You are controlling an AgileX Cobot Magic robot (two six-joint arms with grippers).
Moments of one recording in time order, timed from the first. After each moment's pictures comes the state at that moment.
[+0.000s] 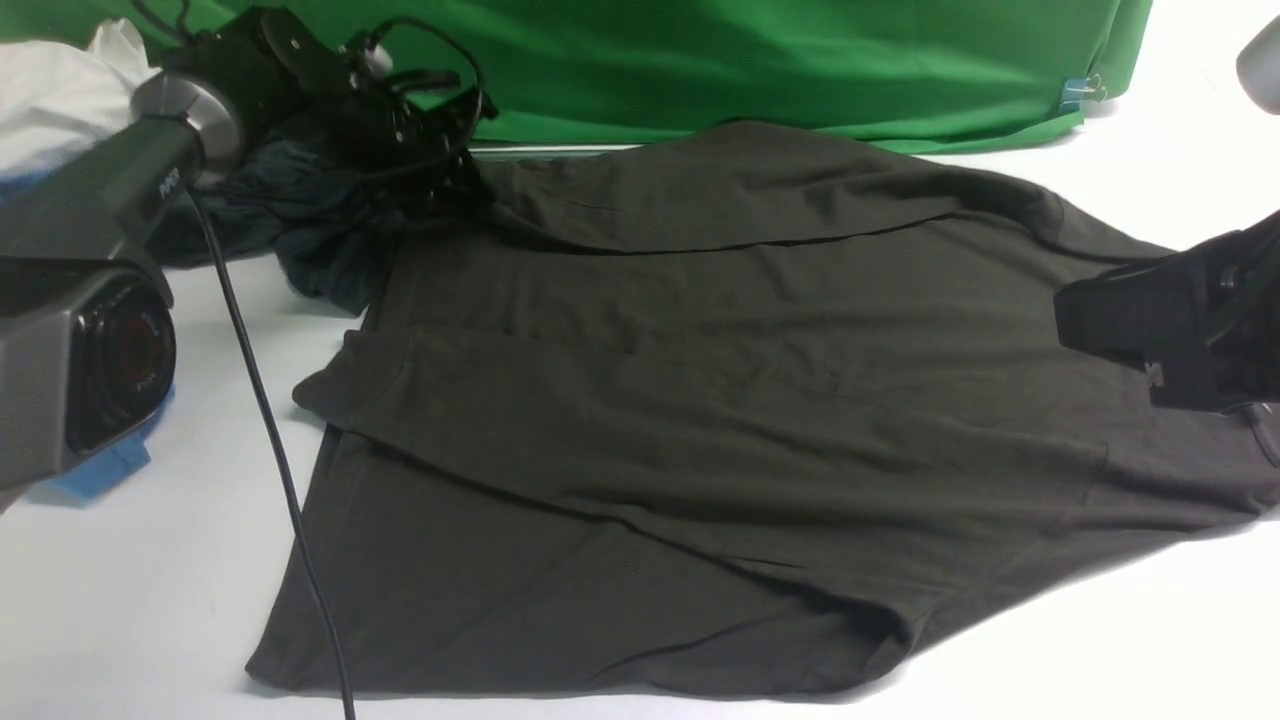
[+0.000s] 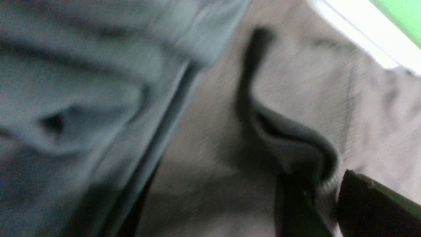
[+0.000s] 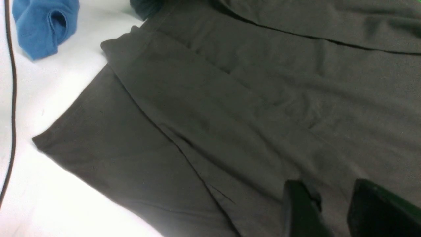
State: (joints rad) right arm 0.41 0.98 -0.95 0.23 0.75 -0.07; left arm 0.00 2.52 -2.24 -0.50 0.88 -0.22
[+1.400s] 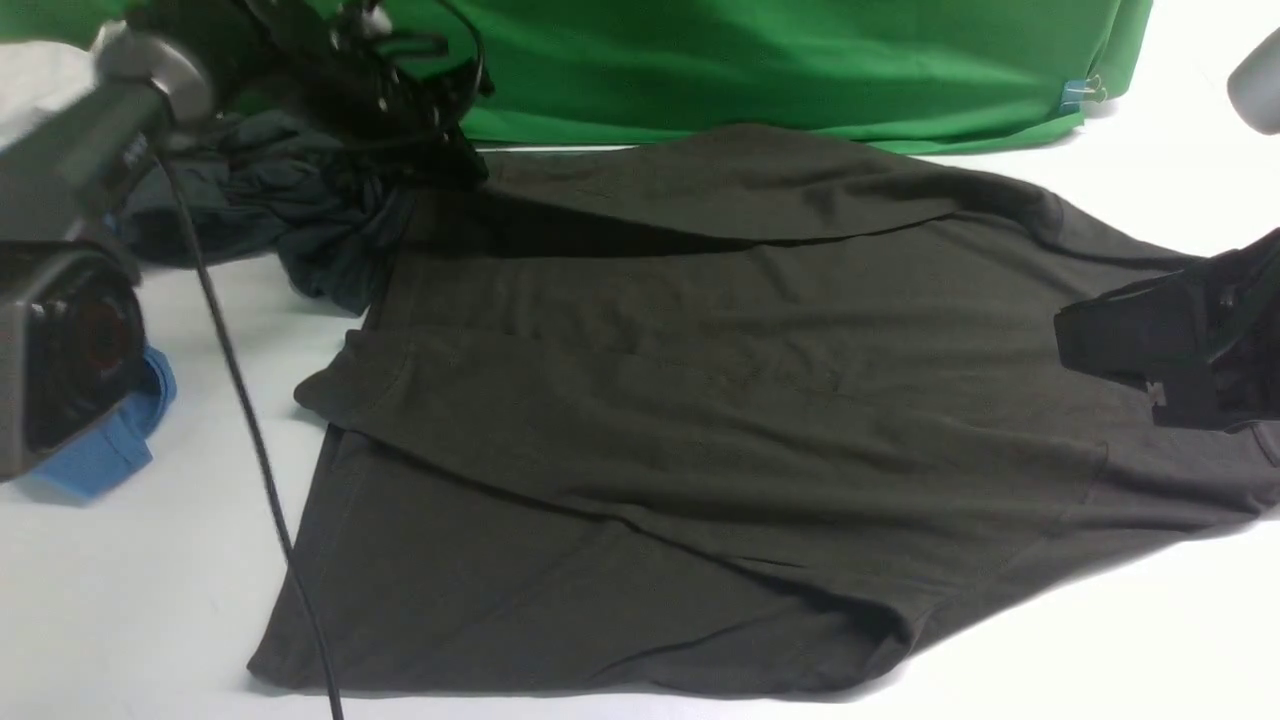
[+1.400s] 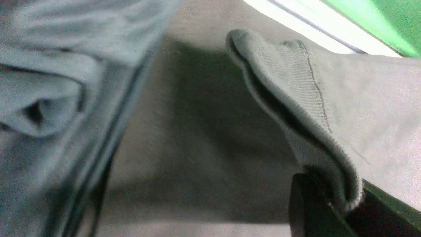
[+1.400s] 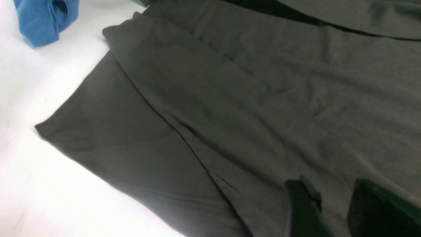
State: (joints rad) right arm 0.41 0.98 -0.95 0.23 0.78 -0.07; left arm 0.00 2.42 -2.24 -0.49 0.97 -0.12
